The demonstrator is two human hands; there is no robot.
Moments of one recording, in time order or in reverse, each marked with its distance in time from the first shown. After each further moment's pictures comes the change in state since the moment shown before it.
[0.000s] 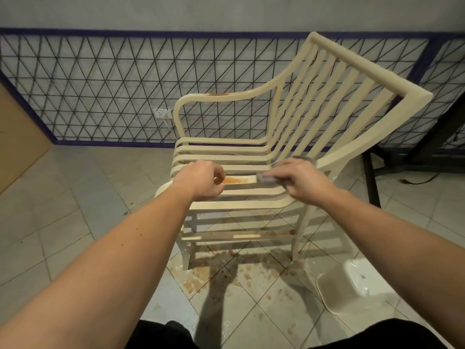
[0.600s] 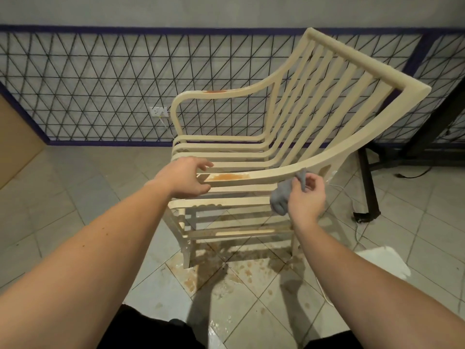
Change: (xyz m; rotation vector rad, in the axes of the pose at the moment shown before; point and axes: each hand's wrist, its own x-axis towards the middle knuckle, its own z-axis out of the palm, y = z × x) left_hand -0.018 -0.034 -0.015 -0.080 -0.033 -0.009; right_hand -0.021 -0.043 0.077 0.856 0.980 0.925
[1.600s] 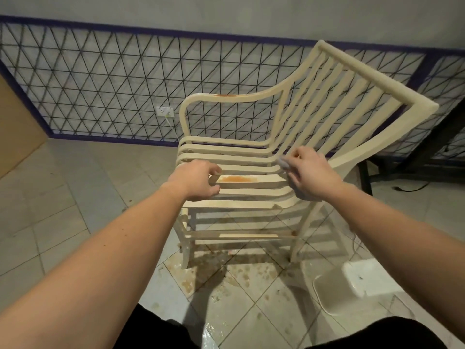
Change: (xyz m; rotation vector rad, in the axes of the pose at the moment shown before) left_hand -0.007 0.001 0.007 0.030 0.031 -0.006; right_hand 0.064 -0.071 0.000 -1.182 -0.742 -0.972
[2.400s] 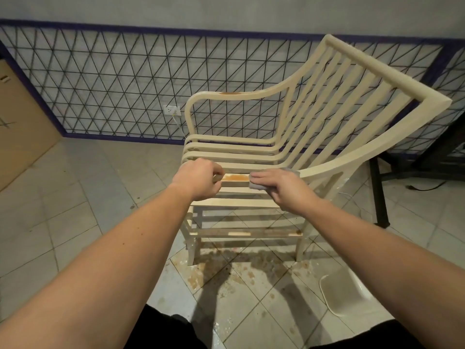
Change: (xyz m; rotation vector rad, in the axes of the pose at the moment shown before) left_hand 0.001 0.008 0.006 0.087 0.067 -0.024; right_hand -0.004 -0.044 0.035 0.394 0.000 -0.299
